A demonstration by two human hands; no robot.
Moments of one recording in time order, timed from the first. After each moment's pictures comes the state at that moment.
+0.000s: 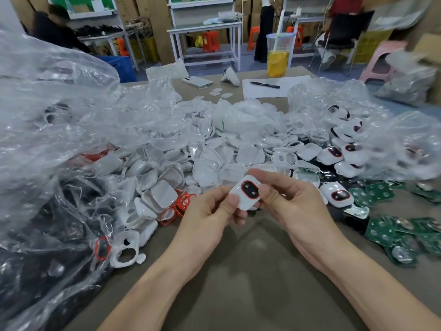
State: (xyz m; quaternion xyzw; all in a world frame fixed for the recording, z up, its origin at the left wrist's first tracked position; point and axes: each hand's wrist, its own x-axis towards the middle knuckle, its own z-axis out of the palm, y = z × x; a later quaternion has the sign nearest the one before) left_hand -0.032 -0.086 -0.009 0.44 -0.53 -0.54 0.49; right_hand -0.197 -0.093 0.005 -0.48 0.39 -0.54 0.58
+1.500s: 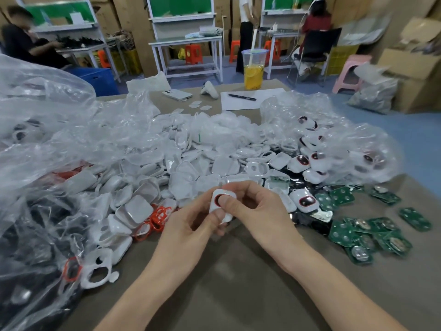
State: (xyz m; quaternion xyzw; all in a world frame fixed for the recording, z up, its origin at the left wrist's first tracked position) left_hand -0.040 -0.080 -0.002 0.43 -0.63 -0.44 0.47; right_hand -0.197 -0.095 0.005 -0.53 0.42 -0.53 0.51
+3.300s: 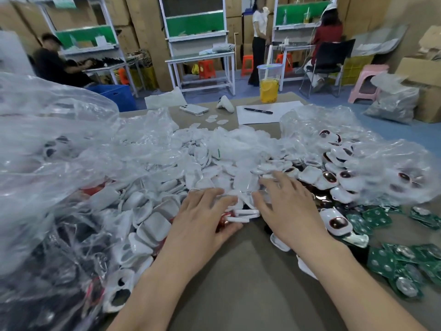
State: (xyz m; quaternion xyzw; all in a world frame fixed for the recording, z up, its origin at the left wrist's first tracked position) left_hand -0.012 -0.134 -0.002 0.54 -0.81 0.04 0.22; right_hand -0.207 -0.158 0.002 -0.71 0.68 -0.19 0.03
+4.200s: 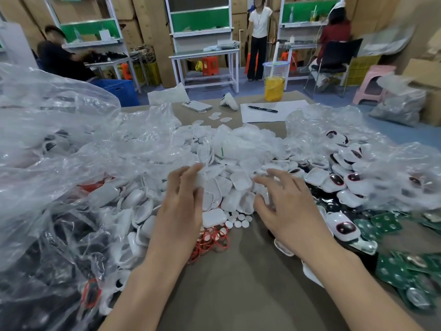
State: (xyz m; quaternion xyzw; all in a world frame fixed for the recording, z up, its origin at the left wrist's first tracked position) left_hand 0.002 -0.144 0.000 0.59 -0.69 -0.02 0.41; right_hand -0.203 -0.159 -0.002 -0.74 0.60 -0.30 0.03
